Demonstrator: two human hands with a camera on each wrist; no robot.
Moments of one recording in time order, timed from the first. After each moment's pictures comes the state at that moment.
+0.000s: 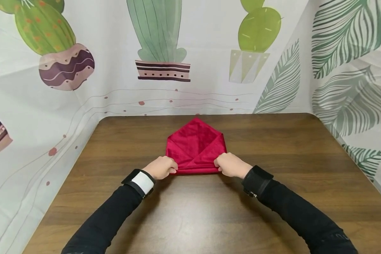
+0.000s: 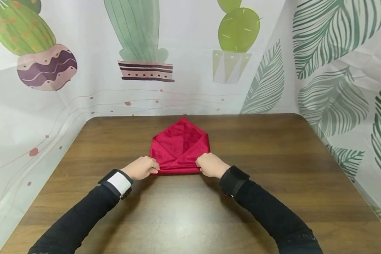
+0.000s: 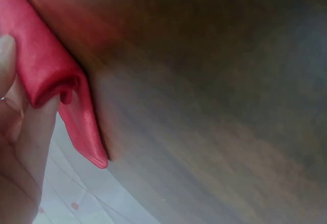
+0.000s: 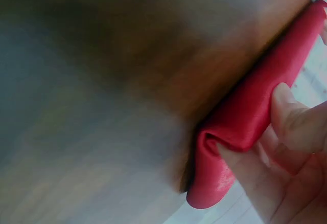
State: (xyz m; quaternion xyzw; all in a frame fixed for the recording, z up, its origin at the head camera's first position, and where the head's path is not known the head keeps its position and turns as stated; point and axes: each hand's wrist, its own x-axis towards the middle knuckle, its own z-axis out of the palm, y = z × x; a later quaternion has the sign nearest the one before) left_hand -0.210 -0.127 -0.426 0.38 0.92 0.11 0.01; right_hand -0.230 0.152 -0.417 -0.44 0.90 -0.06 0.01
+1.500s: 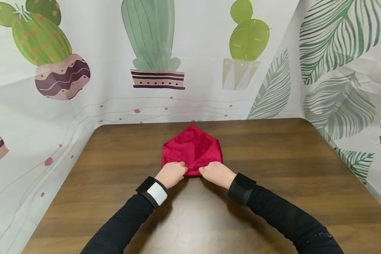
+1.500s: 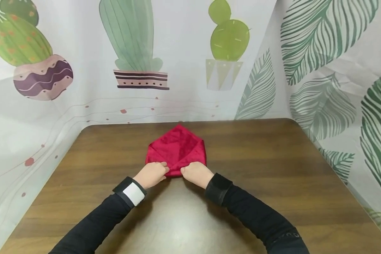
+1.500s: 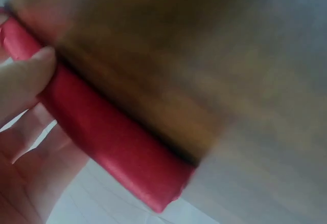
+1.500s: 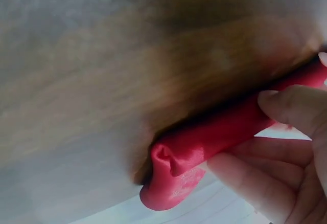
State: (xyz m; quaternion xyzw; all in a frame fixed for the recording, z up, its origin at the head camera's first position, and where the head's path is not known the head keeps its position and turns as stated) left_hand -0.209 -0.069 -0.432 0.34 0.93 -0.08 -0.11; right_hand -0.221 0.129 -0.434 -0.50 0.82 0.16 -0.25
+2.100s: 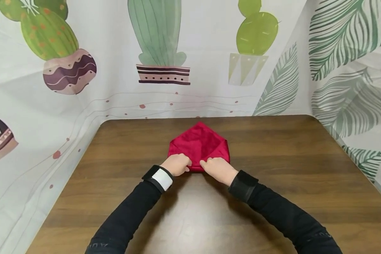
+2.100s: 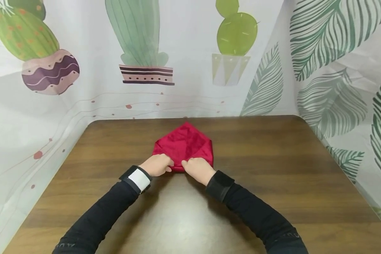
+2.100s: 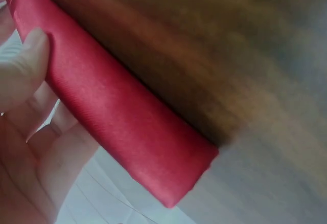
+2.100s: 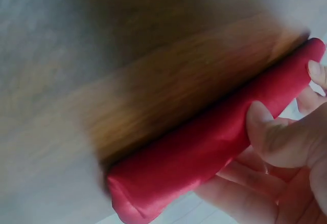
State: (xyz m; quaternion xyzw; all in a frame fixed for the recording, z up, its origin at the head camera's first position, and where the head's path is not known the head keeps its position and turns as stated) left_hand -0.224 -0.072 -0.419 0.31 0.95 0.01 0.04; right_hand -0.216 0.118 -0.427 -0.47 0.86 0.09 -0.16
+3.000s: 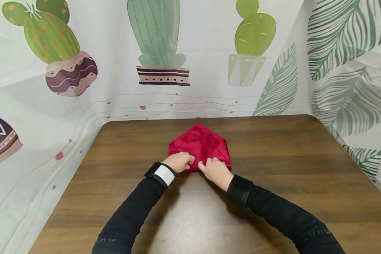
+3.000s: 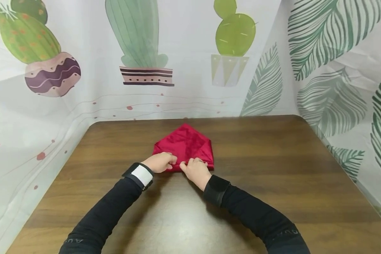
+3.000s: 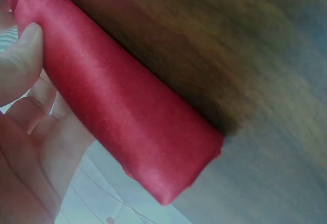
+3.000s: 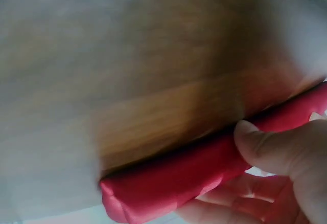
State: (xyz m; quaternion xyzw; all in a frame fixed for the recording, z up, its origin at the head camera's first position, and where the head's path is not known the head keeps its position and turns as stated) left_hand -0.237 -0.069 -0.421 0.31 0.95 0.05 0.07; right_hand -0.204 0.113 -0.446 -0.39 0.85 0.15 -0.32
